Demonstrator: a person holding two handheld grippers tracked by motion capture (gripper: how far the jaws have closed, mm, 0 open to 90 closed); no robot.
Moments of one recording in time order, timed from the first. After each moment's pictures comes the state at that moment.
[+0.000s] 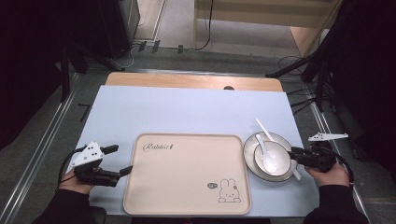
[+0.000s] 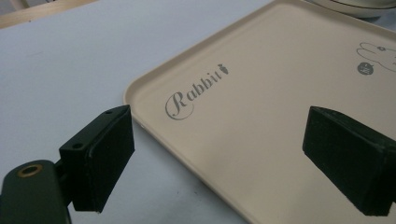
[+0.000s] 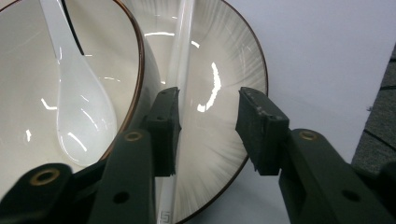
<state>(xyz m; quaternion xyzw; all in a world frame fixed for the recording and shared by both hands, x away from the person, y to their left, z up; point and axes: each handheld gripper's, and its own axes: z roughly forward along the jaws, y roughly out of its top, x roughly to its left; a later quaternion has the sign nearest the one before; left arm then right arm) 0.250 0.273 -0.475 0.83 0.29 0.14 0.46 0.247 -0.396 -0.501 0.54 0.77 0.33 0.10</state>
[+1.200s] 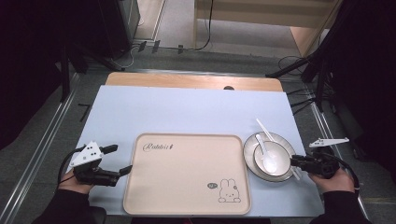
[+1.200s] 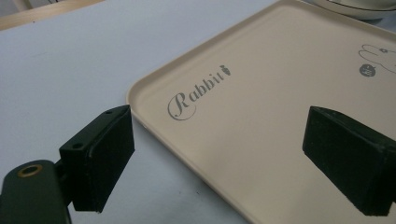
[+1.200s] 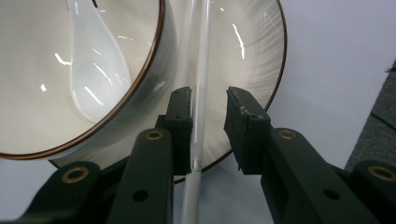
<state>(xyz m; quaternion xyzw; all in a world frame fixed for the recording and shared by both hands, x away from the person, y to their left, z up) 0.250 0.274 -0.475 0.83 0.29 0.14 0.45 0.232 -0.396 -0.503 0.54 0.78 0.30 0.07</state>
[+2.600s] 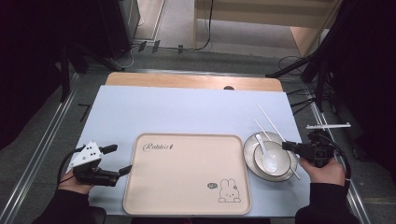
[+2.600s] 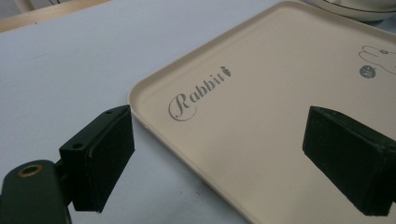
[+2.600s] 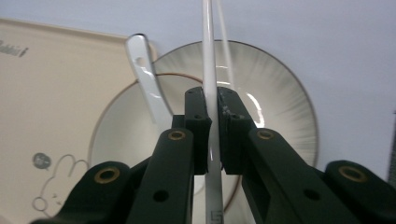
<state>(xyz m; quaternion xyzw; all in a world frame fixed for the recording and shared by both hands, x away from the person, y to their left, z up) 0.249 0.274 -0.474 0.83 0.30 0.14 0.46 0.244 -0.350 -0.439 0.62 0.71 0.33 0.07</state>
